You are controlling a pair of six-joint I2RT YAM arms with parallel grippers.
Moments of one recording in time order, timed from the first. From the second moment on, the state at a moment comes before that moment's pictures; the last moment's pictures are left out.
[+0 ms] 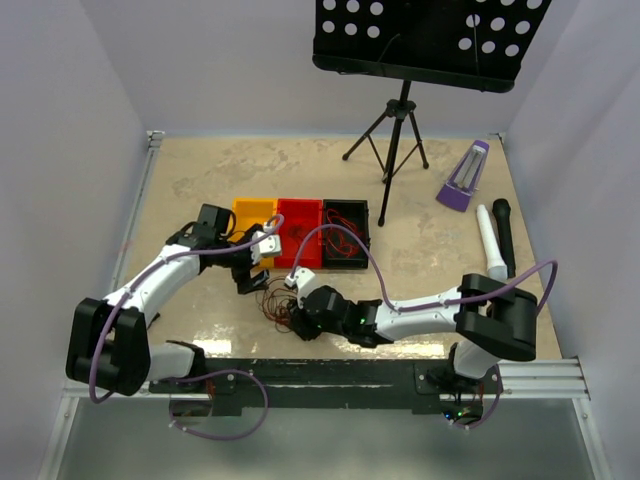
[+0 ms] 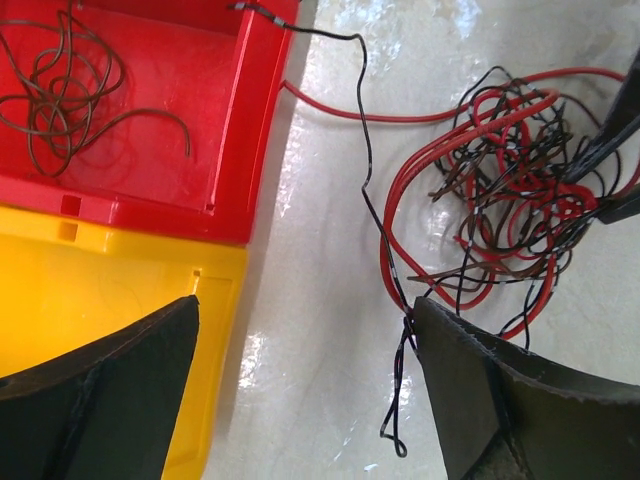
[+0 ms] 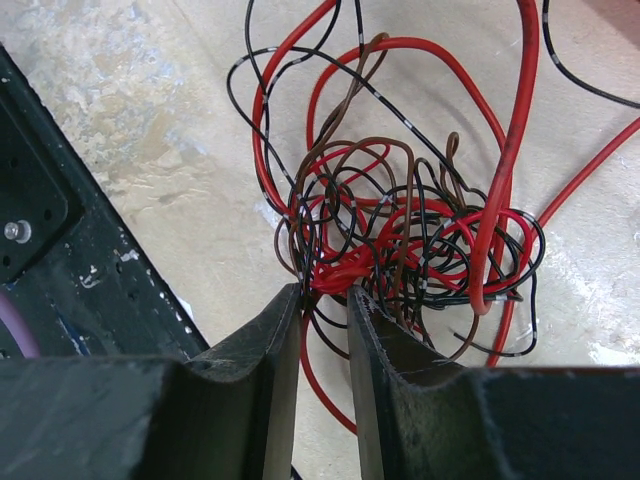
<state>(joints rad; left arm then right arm) -0.25 1.29 0.77 -0.55 0.72 0.93 1.28 1.60 0.71 0.27 0.16 0.48</state>
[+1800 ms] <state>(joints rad) -0.25 1.20 1.01 -0.82 0.84 0.90 1.28 1.44 0.65 0.31 0.16 0.53</state>
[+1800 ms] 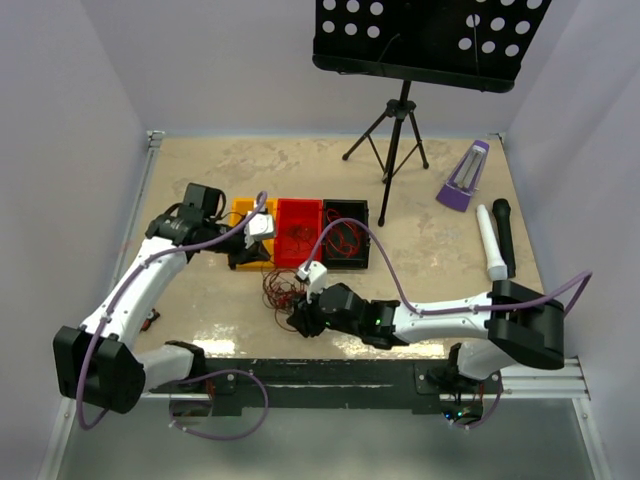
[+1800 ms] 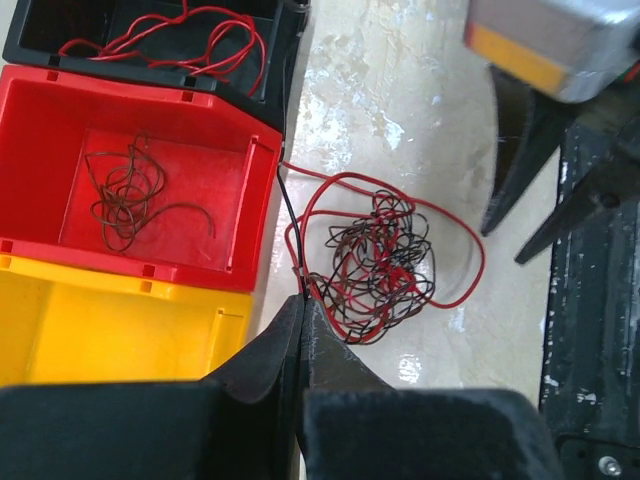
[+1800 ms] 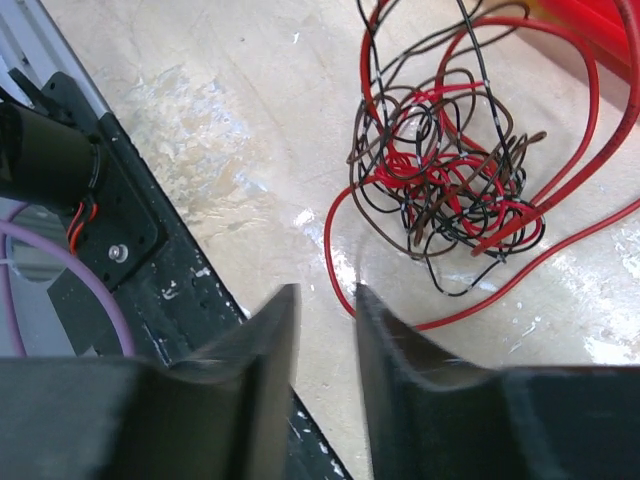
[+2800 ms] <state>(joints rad) -0.25 1.05 1.29 -1.03 0.99 0.80 1.27 1.29 0.95 0.24 0.44 0.30</state>
